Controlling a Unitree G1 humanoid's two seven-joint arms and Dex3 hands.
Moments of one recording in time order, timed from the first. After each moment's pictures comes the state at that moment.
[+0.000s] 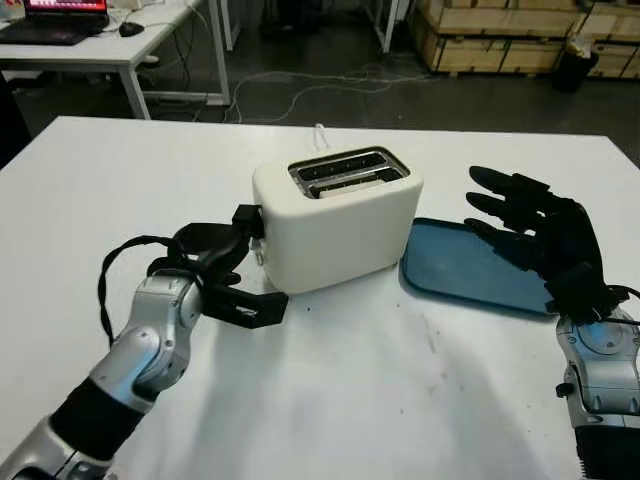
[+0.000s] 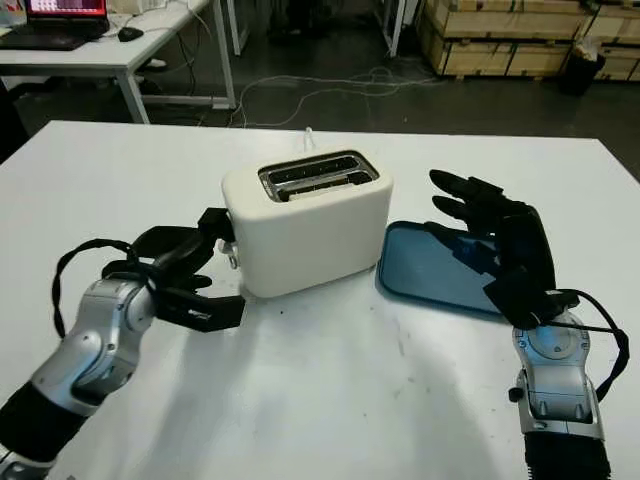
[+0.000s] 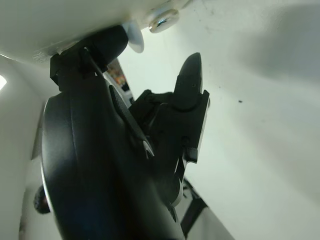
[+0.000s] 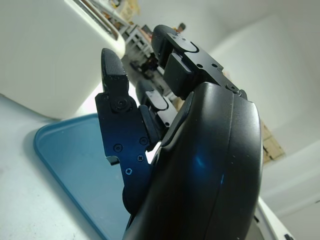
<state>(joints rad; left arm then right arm) -0.33 0.49 -0.48 -0.10 0.88 0.43 -0.43 -0.13 -0.39 -0.19 0.05 -0.02 -0.23 0.19</state>
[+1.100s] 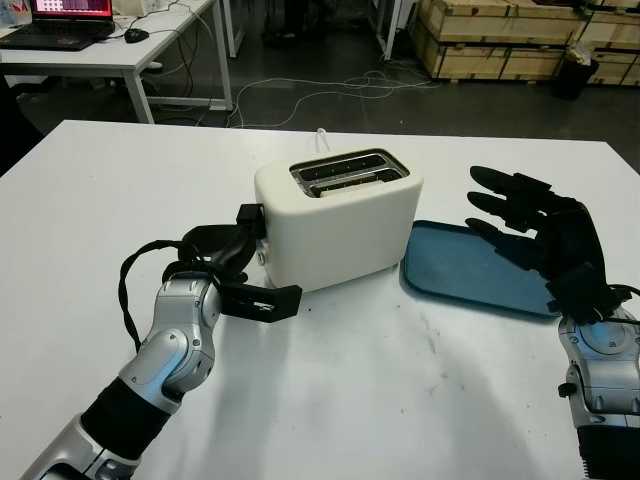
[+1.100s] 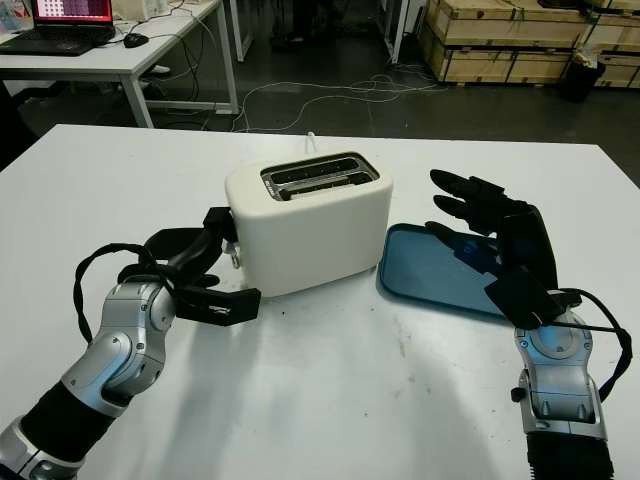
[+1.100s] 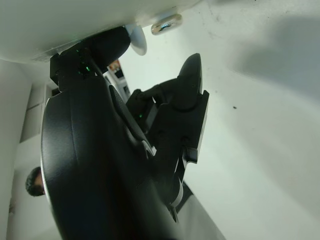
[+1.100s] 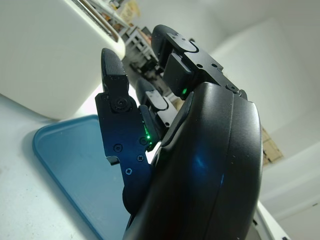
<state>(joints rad) -0.32 0.42 -0.50 -0.09 0.96 0.54 -0.44 -0.13 -0.40 -0.19 0.05 -0.02 -0.23 0.19</state>
